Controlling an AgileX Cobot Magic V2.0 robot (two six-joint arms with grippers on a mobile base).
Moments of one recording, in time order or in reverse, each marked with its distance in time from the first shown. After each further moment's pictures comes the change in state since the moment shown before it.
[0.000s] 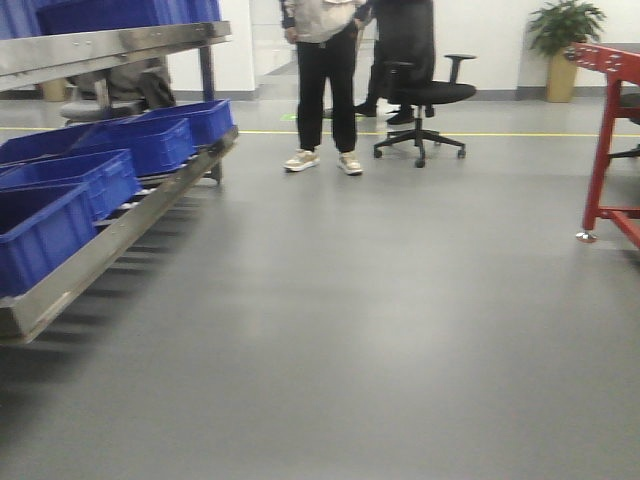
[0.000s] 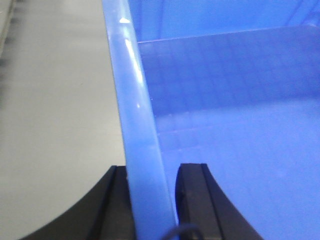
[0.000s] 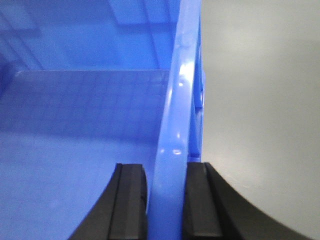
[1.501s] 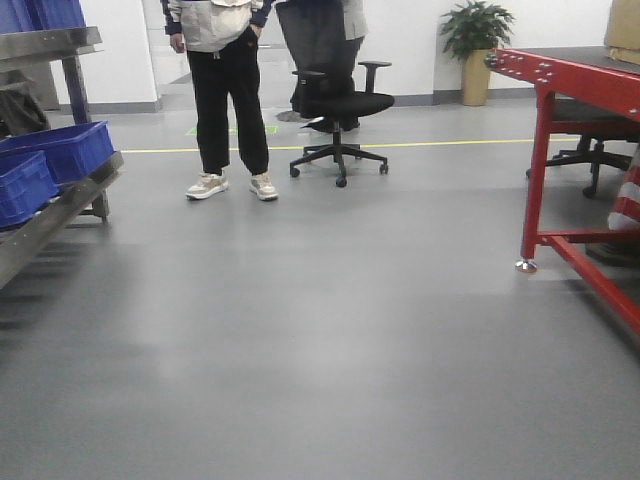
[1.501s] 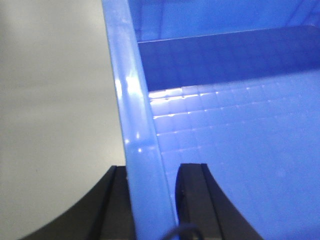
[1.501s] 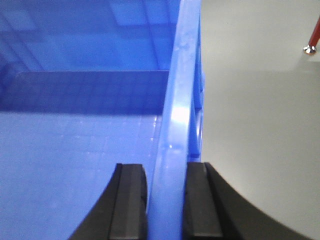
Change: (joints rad) left arm 0.000 0.000 0.000 0.000 0.000 0.000; right arm 0.000 0.000 0.000 0.000 0.000 0.000
